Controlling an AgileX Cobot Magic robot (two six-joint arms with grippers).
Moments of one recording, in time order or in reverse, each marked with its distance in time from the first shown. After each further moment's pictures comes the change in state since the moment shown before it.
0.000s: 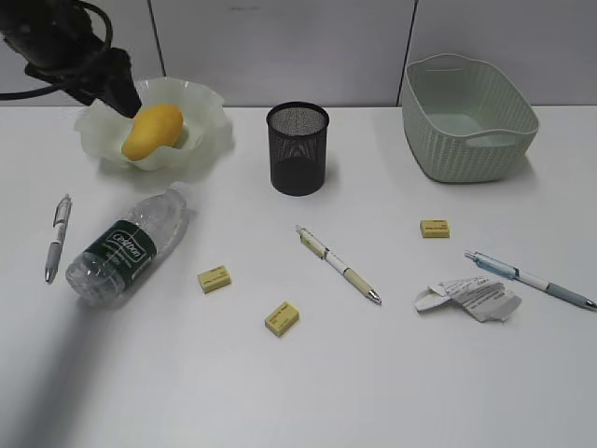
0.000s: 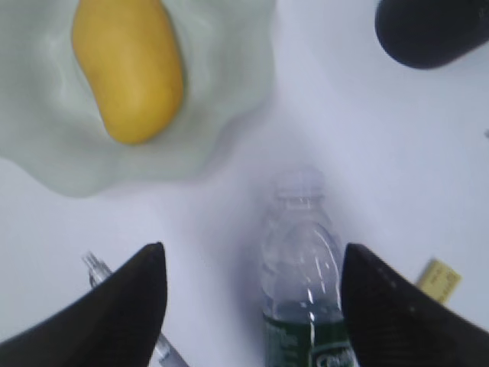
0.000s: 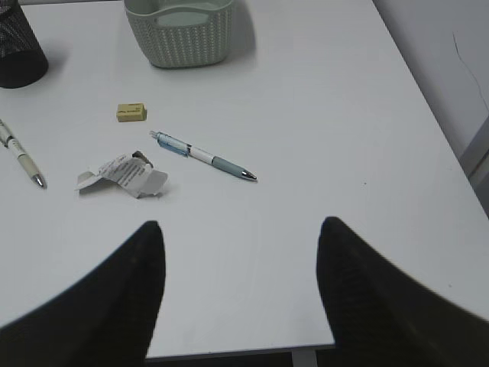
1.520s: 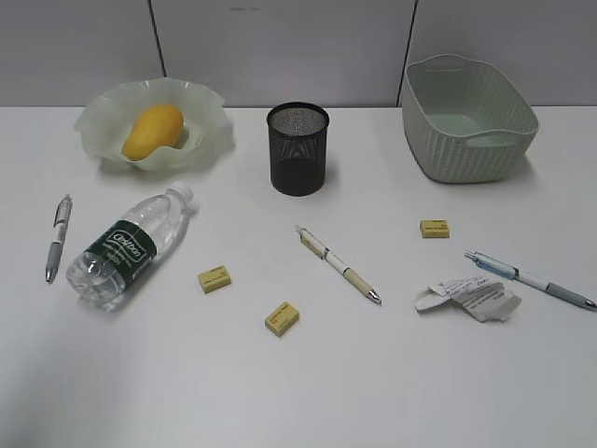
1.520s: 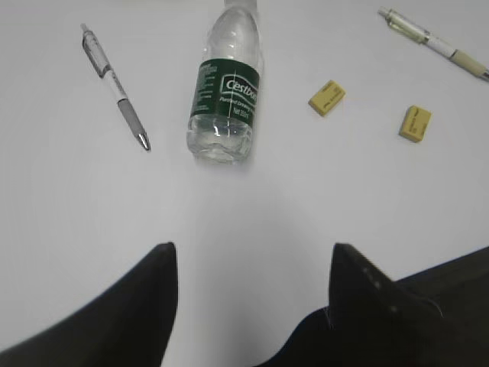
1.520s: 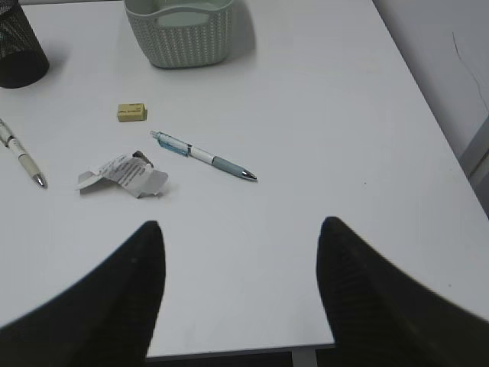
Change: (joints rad) left arm 0.000 -1.027 0.810 0.012 0.049 -0.230; right arm 0.000 0.000 0.000 0.000 0.000 0.000
